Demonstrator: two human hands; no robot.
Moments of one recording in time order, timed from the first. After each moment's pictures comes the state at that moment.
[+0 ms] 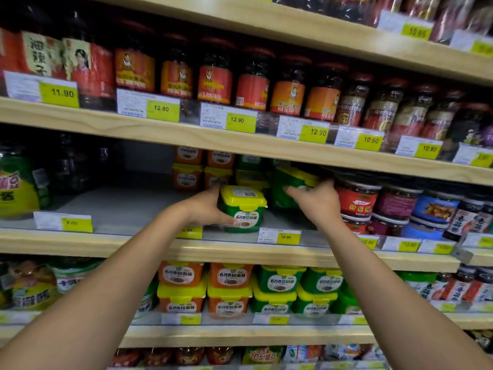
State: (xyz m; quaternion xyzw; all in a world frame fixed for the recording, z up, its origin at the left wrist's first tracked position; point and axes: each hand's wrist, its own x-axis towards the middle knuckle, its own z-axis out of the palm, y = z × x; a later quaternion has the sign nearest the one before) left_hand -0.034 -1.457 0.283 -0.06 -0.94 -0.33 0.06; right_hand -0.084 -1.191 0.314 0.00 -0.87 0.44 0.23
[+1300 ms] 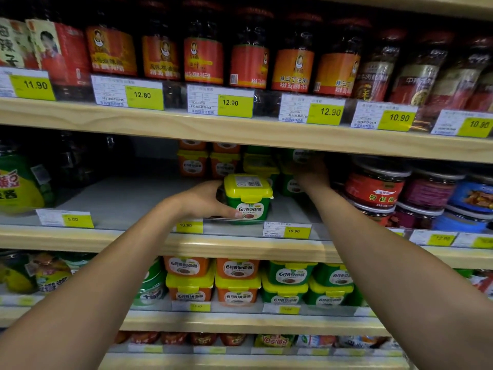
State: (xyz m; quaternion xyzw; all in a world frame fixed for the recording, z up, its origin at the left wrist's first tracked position) left_hand -0.040 -1.455 0.286 -0.03 -0.93 -0.38 0.02; right_hand -0.189 -1.224 0.302 0.10 -0.81 0.55 0.19
